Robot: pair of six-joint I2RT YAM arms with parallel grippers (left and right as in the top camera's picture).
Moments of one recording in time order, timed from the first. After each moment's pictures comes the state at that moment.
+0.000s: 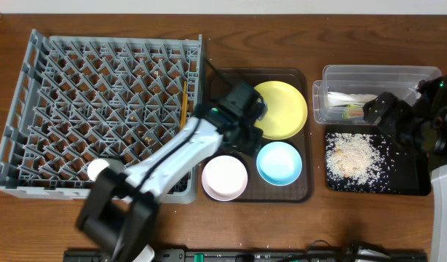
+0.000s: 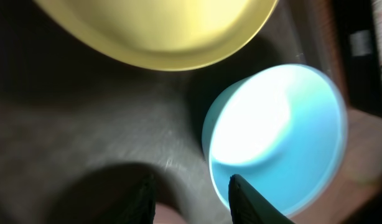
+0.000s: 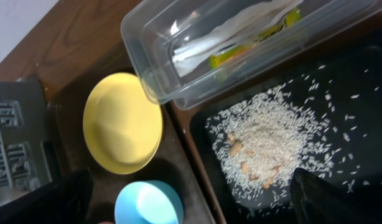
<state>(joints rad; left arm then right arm) -0.66 1.79 1.25 -0.71 0.28 -0.24 -0.26 1.22 1.24 -1.03 -0.26 0.41</state>
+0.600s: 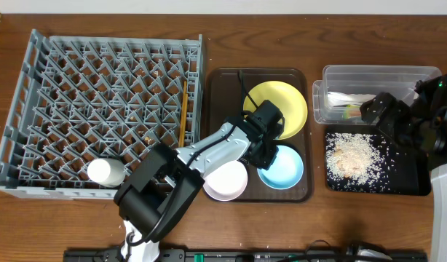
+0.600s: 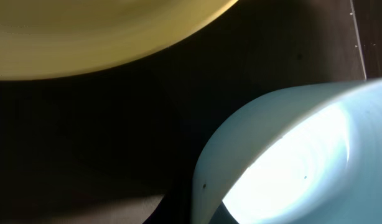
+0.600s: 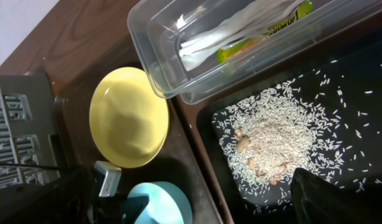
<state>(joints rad) -0.76 1.97 1.25 -0.60 0.28 -0.25 -0.26 1.22 1.24 -1.03 -0.28 0.41</state>
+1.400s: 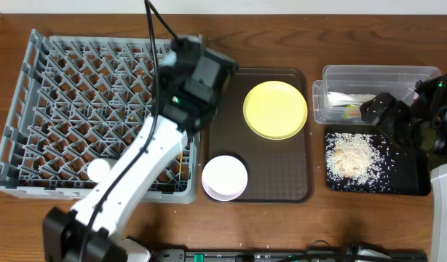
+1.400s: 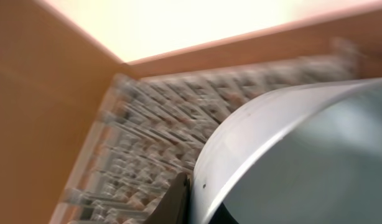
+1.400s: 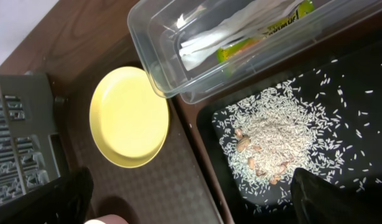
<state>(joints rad) -0.51 1.58 1.40 -0.70 -0.98 -0.16 -0.26 1.22 1.24 -1.03 -0.28 0.41</state>
